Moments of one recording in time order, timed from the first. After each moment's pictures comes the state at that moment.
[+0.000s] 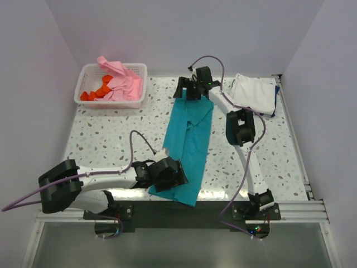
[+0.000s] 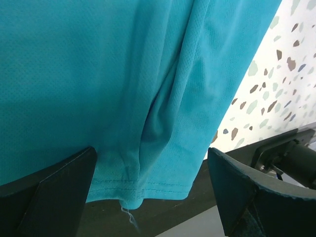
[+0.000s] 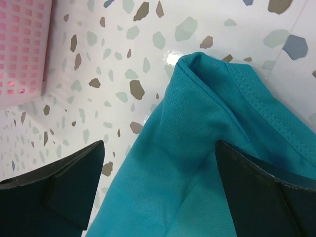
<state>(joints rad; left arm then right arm) -1.13 1.28 0.56 -0.25 -0.12 -1.36 0.36 2.64 2.35 -0.44 -0.40 0.38</state>
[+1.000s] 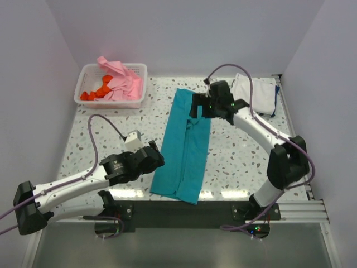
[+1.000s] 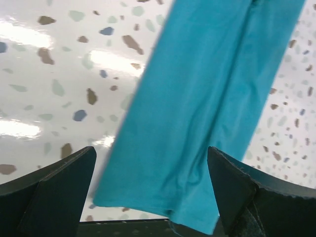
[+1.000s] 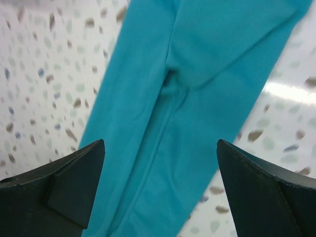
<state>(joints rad) -1.06 0.99 0.76 -0.74 -0.55 -1.28 0.44 1.70 1.43 -0.43 -0.09 0.35</state>
